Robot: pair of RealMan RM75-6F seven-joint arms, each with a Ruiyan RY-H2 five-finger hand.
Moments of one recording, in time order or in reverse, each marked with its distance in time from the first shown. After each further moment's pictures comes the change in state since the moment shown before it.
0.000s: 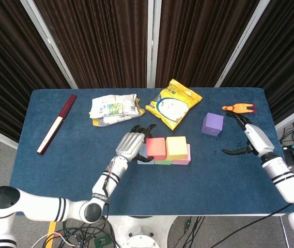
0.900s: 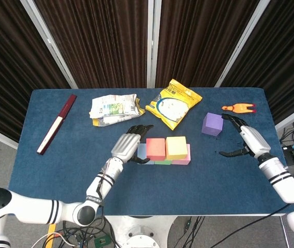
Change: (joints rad) left arm 0.049 0.059 0.023 -0.073 0.050 0.016 -0.039; right arm 0.017 0.012 -0.007 -0.032 -0.003 -0.032 -0.036
